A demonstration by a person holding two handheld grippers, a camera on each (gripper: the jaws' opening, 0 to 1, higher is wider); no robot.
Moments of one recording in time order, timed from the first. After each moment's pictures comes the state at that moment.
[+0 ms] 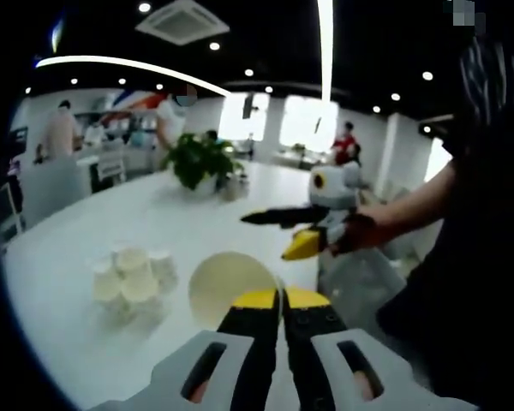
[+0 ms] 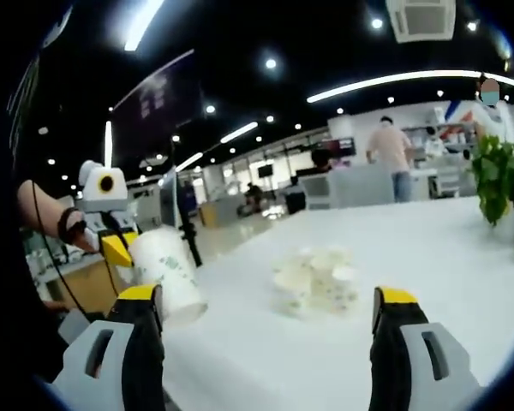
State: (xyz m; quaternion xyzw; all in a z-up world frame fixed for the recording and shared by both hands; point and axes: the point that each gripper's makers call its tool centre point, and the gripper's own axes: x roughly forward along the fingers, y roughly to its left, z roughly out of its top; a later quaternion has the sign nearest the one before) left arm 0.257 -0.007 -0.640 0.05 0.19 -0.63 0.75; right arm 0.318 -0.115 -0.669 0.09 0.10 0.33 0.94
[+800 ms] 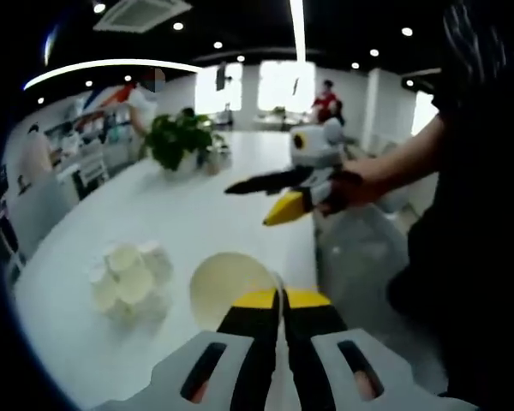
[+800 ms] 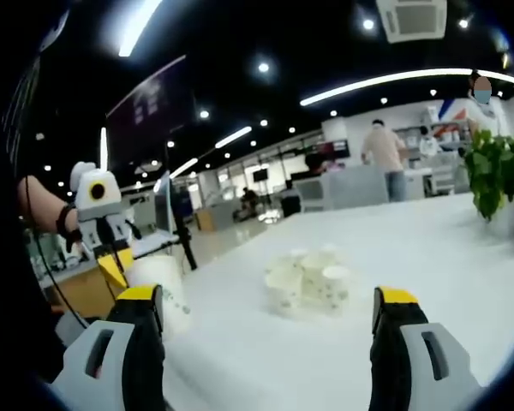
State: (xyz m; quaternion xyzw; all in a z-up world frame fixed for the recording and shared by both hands) left arm 0.252 -0.014 -0.669 0.18 0.22 -0.65 0.71; right arm 0.324 -0.130 -0.674 0.09 0.09 0.32 0.94
